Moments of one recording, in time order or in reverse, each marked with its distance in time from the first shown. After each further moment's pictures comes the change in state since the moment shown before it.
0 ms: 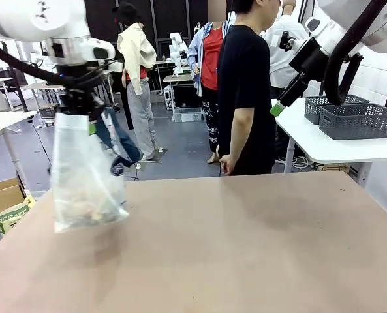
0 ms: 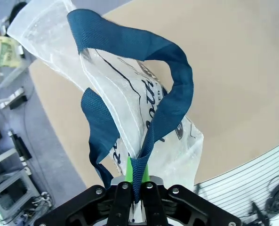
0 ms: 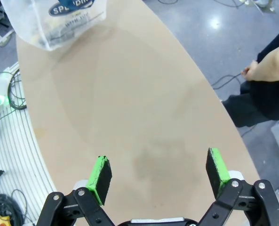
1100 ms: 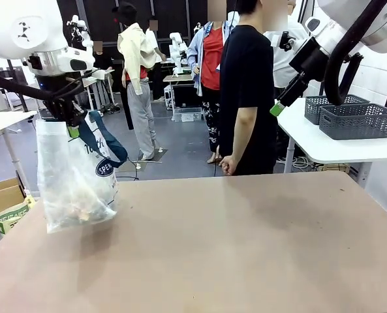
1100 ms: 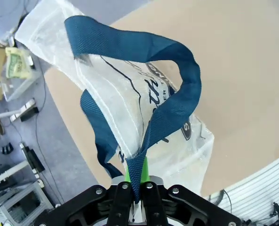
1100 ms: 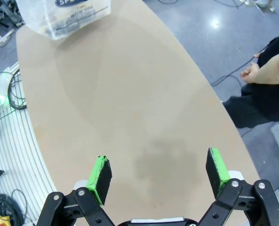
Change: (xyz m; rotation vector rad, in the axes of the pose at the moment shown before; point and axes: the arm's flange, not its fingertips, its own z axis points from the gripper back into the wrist) left arm -0.010 0.048 -0.026 0.032 -0.061 -0.056; right arm 0.000 0.000 0.000 0.000 0.000 0.000
